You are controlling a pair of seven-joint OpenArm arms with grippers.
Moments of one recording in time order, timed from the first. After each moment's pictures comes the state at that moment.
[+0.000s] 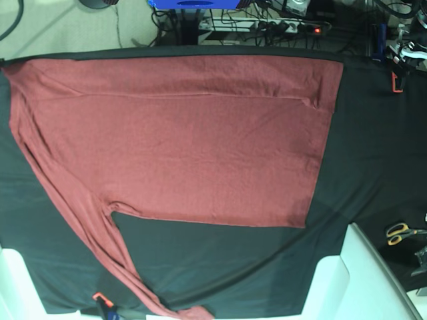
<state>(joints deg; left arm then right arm) 27.3 -7.9 -63.5 95.3 -37.1 -26.1 53.1 -15.2 10.1 68.3 77.9 51.0 7.7 -55.4</state>
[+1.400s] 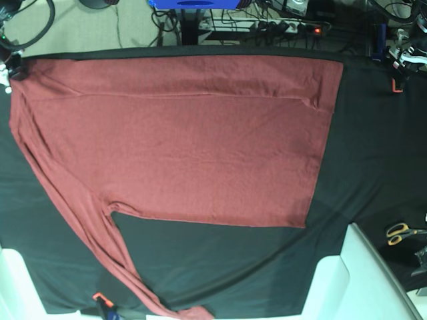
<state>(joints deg) 25.9 -7.9 -63.3 95.0 -37.2 -26.1 53.0 -12.7 5.7 59.5 74.2 41.1 7.3 -61.2</state>
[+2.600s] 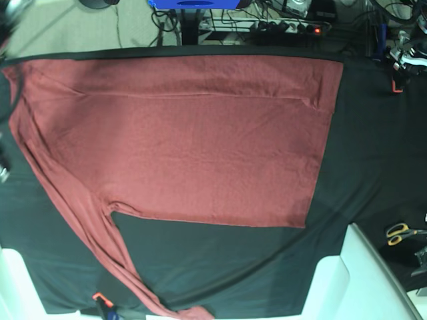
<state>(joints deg) 27.4 -9.1 -60.4 97.3 -37.3 -26.1 52.6 2.8 26.0 29.1 70.8 42.1 8.2 -50.7</state>
